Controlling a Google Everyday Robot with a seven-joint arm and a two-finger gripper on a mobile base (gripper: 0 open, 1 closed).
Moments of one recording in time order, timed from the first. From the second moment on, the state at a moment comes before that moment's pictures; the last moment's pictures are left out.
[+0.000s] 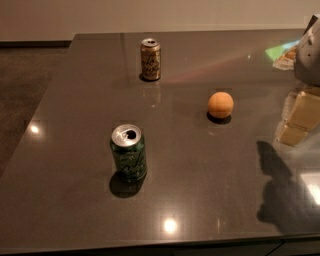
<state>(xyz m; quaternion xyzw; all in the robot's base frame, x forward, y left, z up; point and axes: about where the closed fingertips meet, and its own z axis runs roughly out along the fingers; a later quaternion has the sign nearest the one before) 0.438 -0.217 0.976 -0.60 0.78 -0.03 0.16</state>
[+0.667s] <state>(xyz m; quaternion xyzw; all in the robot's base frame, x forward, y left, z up) 0.440 -0.201 0.978 -0.61 0.78 -0.01 0.17</state>
